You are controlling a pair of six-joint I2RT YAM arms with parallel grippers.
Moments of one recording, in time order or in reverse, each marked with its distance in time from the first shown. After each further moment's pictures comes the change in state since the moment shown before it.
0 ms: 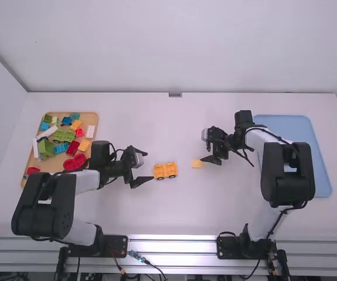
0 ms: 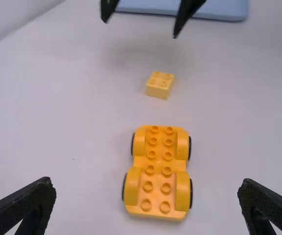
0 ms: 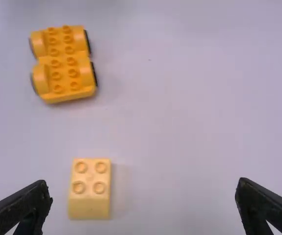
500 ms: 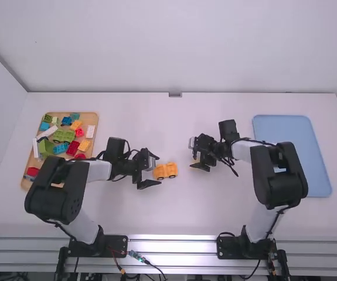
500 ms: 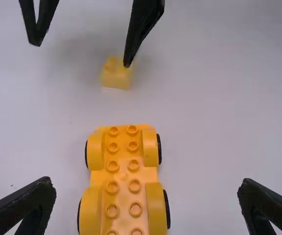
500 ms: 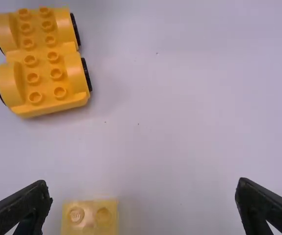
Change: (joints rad) left arm -0.130 0.132 0.126 -0.139 -0.041 0.155; right arm 0.143 0.000 -0.176 0.355 0.119 0.205
